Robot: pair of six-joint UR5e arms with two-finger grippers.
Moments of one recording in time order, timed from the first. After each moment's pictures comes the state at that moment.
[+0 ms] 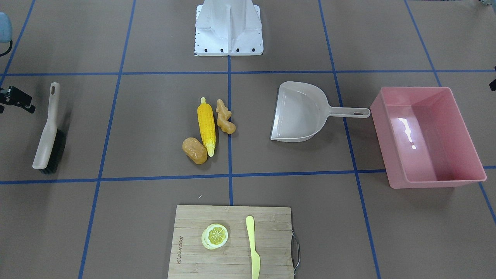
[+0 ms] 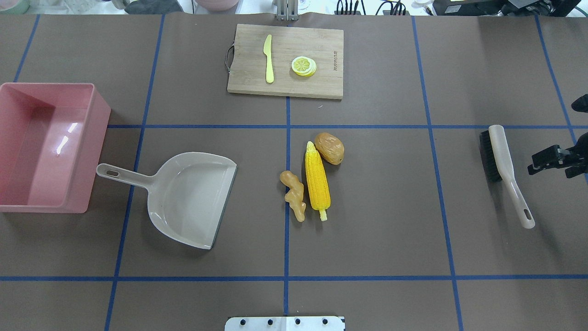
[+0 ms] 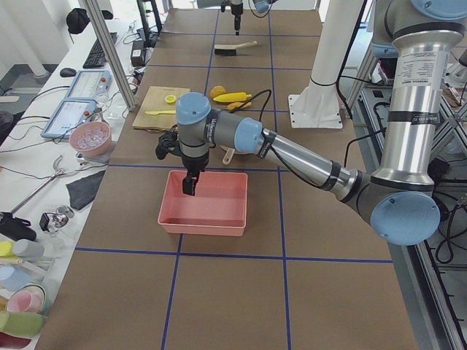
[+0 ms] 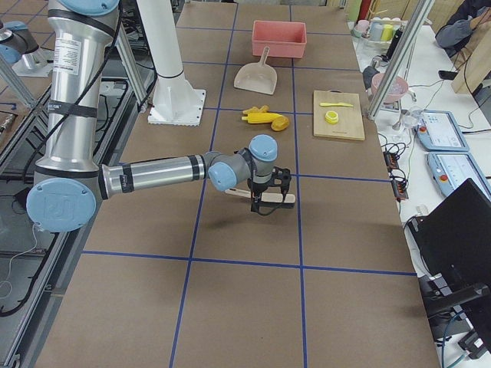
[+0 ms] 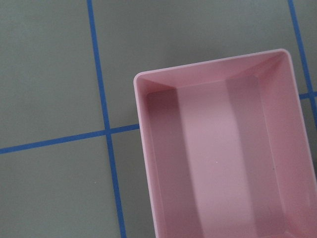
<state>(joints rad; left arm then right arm) -1.45 -1.66 -1.96 -1.37 -2.35 -0.02 1.07 -1.72 1.85 -1.24 2.31 0.75</state>
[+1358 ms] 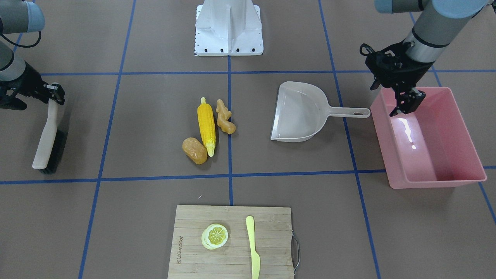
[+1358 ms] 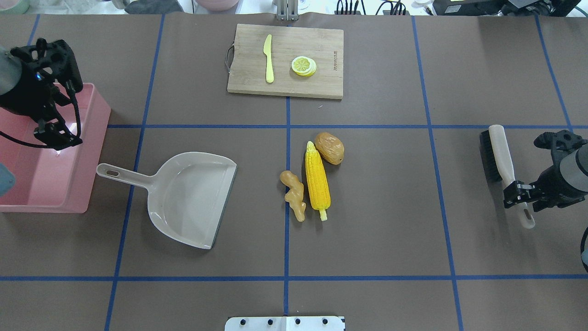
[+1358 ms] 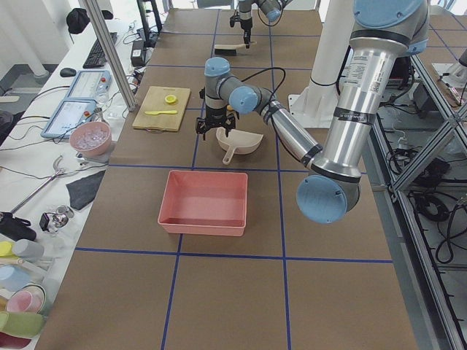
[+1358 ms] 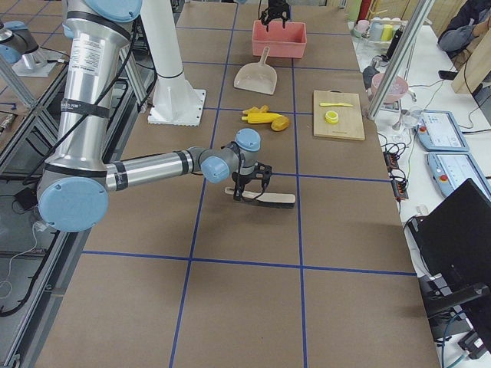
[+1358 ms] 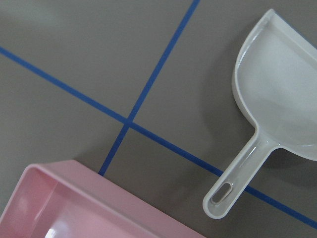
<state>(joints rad) -0.92 -1.81 -2.05 -1.46 -2.09 0.48 0.86 -1.77 1.91 -1.23 2.20 0.96</state>
